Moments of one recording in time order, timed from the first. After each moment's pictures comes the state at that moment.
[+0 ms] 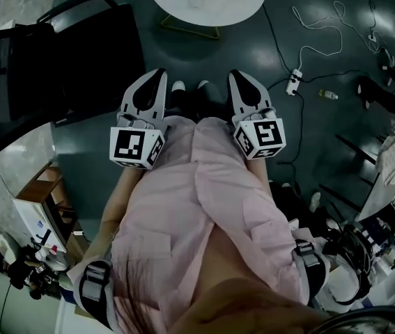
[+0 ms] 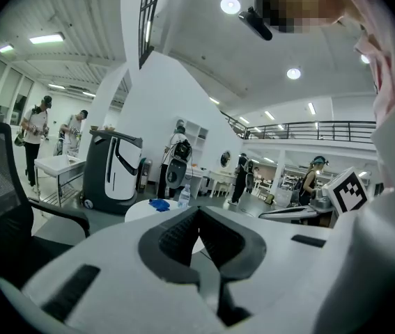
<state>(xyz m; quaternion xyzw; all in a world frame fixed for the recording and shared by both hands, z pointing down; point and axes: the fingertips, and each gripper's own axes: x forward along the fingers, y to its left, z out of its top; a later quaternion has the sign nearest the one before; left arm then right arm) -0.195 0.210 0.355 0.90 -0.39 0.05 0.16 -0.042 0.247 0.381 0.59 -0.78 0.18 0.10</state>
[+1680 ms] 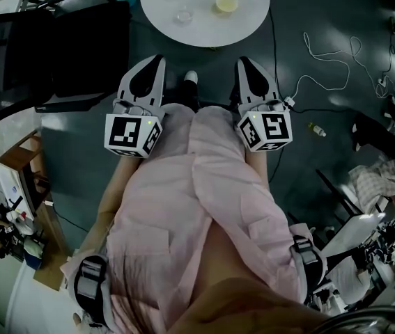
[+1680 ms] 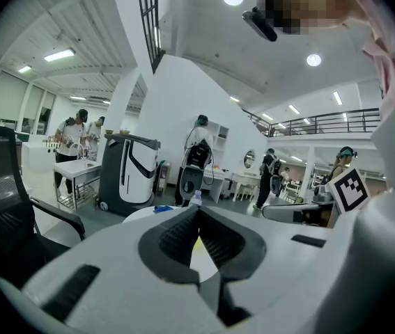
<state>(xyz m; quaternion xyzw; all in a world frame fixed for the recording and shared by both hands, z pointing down) -0.077 0.120 0.360 0.85 -0.49 0.06 0.16 0.095 0.120 0.378 0.53 -0.83 0.18 0.06</state>
